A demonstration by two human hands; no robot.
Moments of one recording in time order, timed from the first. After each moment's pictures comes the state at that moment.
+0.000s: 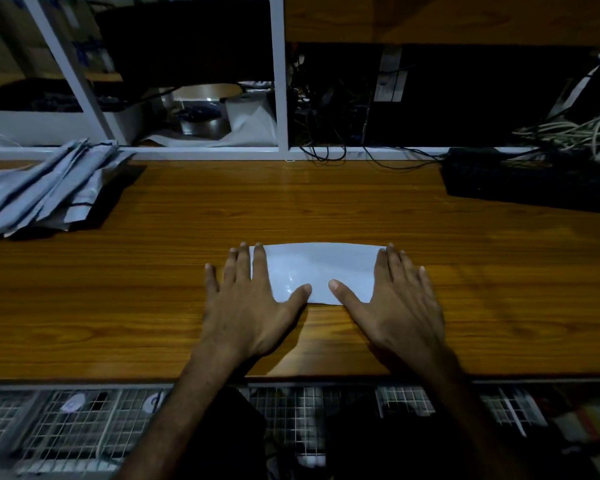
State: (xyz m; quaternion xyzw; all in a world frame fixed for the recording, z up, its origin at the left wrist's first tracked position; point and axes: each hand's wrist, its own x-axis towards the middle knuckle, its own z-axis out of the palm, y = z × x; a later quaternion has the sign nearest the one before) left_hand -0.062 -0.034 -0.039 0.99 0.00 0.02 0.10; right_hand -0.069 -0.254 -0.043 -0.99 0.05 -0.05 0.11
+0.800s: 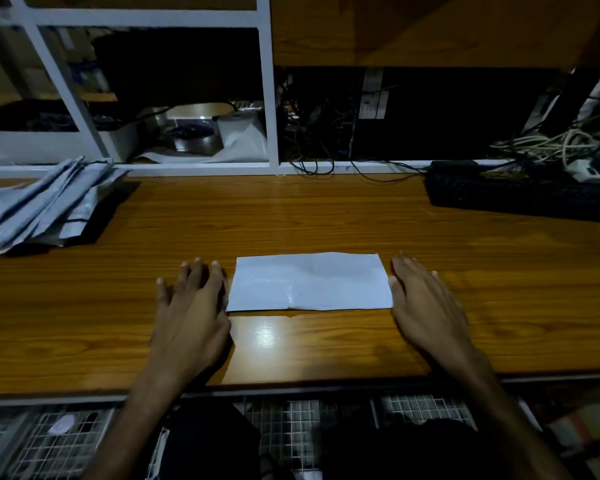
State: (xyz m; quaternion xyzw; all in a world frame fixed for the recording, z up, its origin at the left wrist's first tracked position) left_hand -0.080 0.024 -0.028 0.99 -0.02 0.06 0.11; right_hand -0.070 -0.309 -0.031 -0.98 0.03 -0.09 0.16
